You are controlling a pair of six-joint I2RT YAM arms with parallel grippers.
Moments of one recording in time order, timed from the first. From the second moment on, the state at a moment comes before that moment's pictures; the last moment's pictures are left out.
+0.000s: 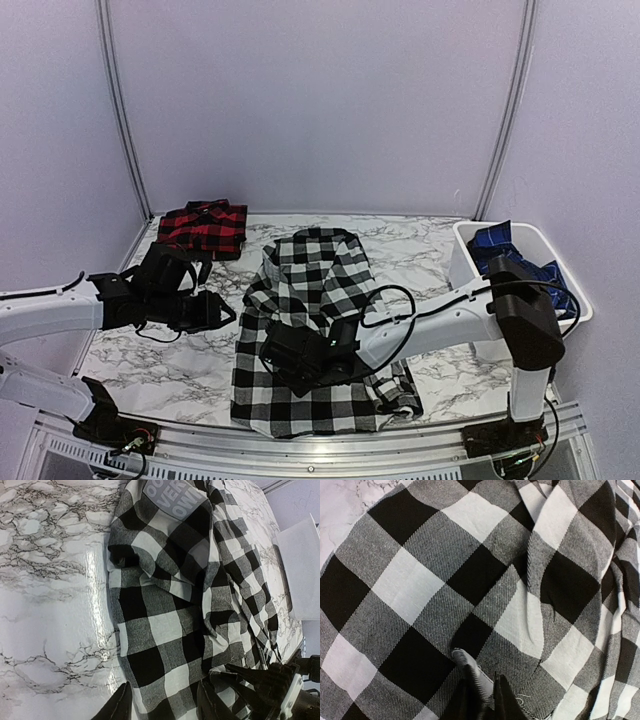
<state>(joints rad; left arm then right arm) -0.69 1.18 0.67 -0.30 0.11 -0.69 1.33 2.01 1.35 -0.49 0.41 0.48</state>
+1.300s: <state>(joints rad) -1.09 1.12 0.43 -0.38 0.24 -1.11 0.93 1.76 1.70 -0.42 0.46 0.21</state>
